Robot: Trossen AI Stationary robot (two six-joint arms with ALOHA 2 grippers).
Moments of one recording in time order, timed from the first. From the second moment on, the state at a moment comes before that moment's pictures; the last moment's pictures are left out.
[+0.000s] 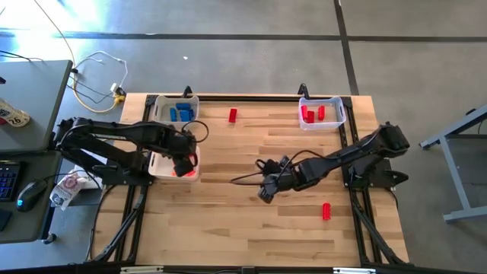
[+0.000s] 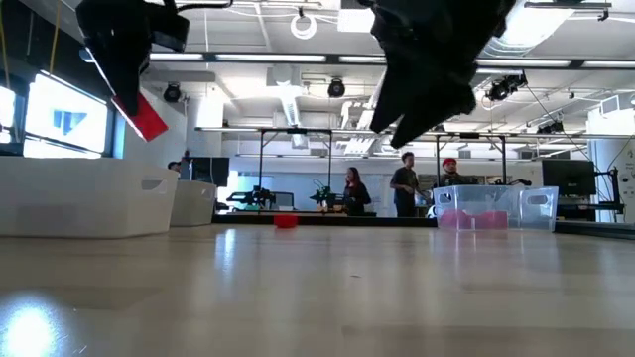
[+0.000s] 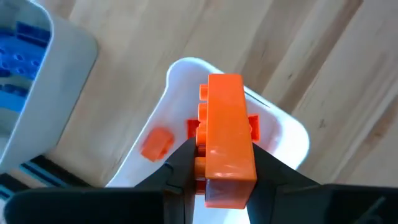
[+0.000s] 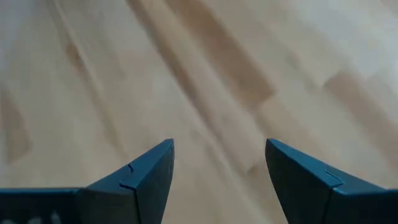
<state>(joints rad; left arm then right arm) 0.09 1.18 1.03 -1.24 -0.22 -0.49 0.31 1.66 1.13 -0.48 0.41 0.76</state>
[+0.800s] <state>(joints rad) 0.13 1.17 0.89 -1.19 -0.21 -0.52 0.56 1.58 1.13 -0.94 0.16 1.60</state>
